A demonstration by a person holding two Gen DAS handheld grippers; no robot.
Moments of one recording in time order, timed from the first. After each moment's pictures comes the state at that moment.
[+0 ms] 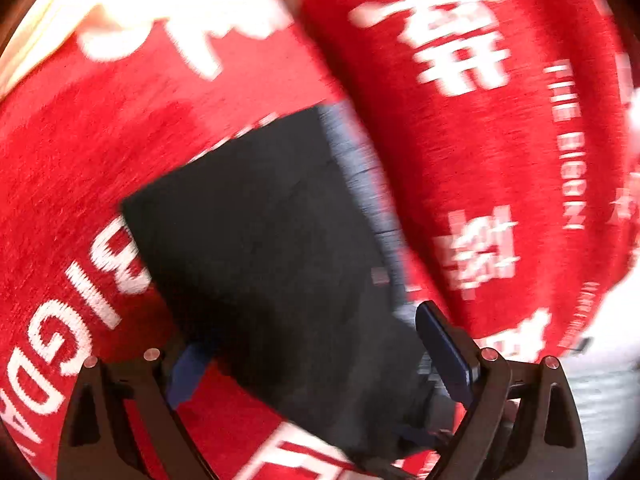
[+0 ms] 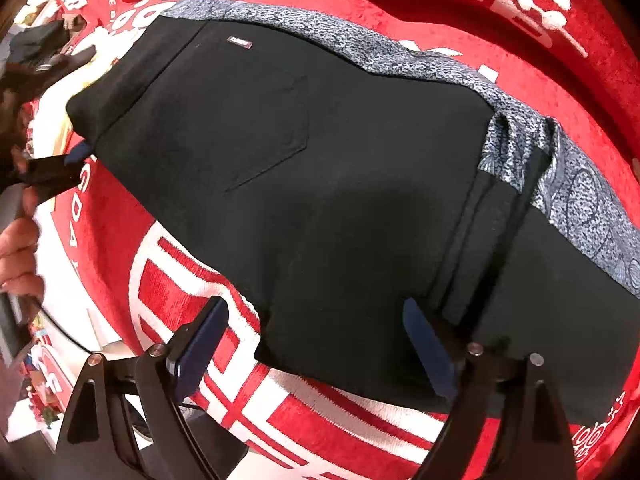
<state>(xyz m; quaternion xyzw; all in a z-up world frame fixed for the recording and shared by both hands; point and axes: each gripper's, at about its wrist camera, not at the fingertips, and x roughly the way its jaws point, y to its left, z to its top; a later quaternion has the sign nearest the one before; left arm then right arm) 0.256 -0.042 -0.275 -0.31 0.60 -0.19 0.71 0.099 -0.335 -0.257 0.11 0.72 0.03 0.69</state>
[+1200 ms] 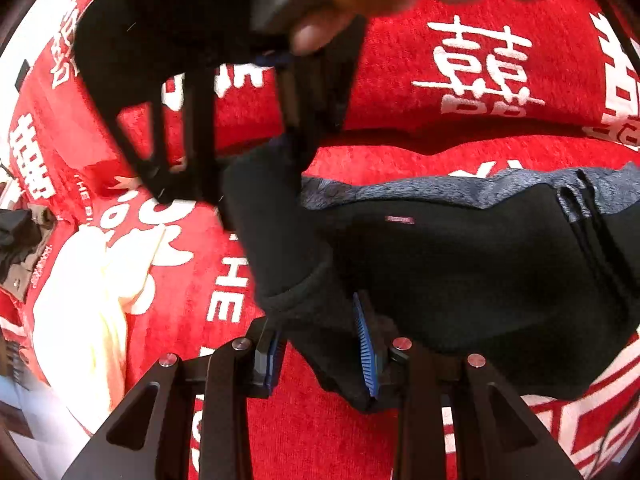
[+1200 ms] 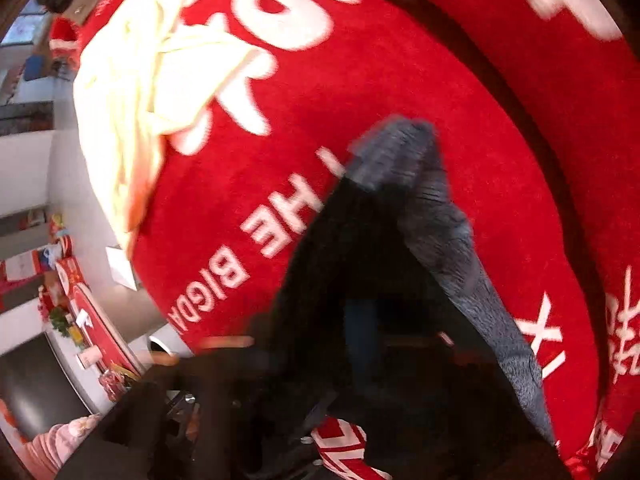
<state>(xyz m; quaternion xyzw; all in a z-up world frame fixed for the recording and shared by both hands) 0.185 -0.166 -0.208 0.25 0.45 -0.20 0.83 0.334 -0.223 -0.238 0.06 0.79 0.18 0.58</state>
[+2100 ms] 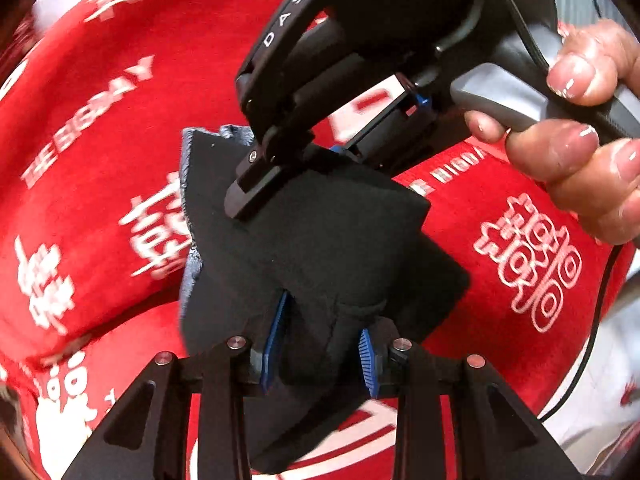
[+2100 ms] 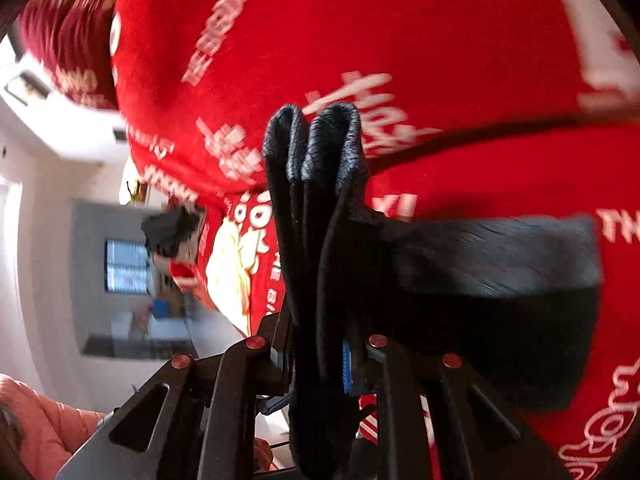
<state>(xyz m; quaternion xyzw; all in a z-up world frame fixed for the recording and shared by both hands) -0.011 -0.418 -0.121 0.35 0.36 -0.46 0.73 0.025 -0.602 -0.128 0.49 0.49 0.09 0.71</state>
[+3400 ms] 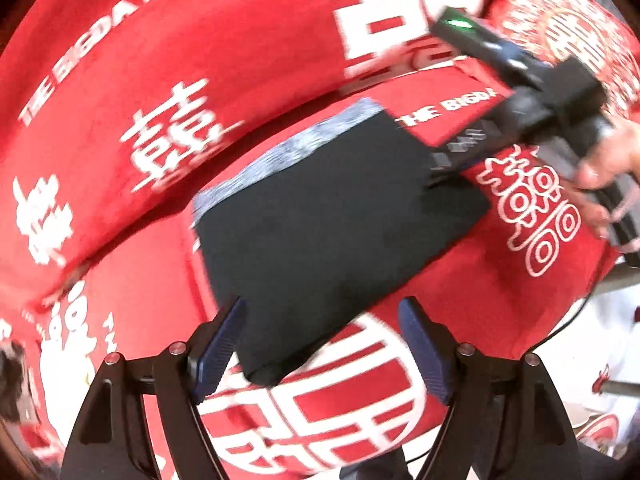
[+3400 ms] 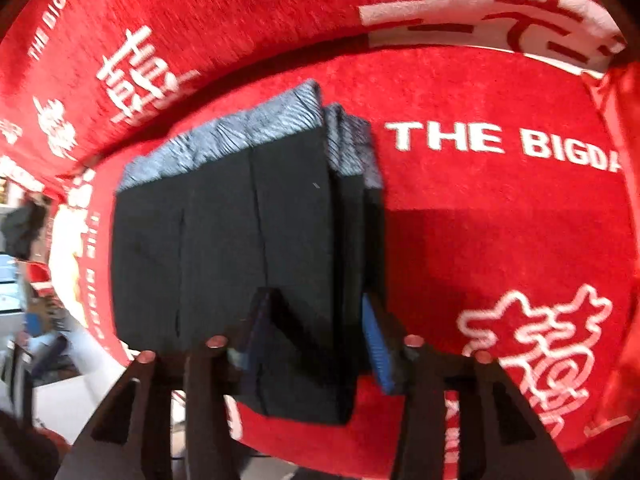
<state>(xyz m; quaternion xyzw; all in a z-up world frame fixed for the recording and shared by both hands) 0.010 -0.382 -0.121 0.37 0.50 -0.38 0.69 -0.031 -0.614 -0.197 0.31 0.66 -0.13 0.67</state>
